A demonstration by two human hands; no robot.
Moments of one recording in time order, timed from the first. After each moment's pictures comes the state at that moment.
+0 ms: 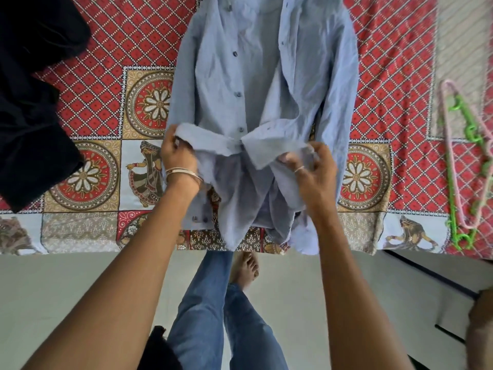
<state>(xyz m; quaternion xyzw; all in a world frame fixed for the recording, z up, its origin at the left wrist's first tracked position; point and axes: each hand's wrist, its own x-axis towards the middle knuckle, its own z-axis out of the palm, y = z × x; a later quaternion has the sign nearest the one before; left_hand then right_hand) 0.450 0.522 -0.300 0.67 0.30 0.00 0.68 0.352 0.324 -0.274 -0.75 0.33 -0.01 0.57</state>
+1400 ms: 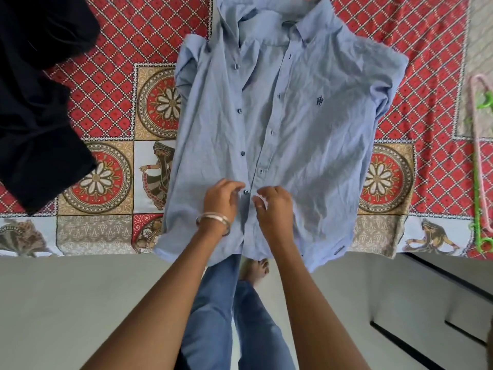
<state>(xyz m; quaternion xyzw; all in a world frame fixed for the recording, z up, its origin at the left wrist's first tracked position) 0.375 0.544 -0.328 0.91 -0.05 -0.19 0.37 0.326 0.425 -0.313 -0.89 0.26 0.12 0.36</state>
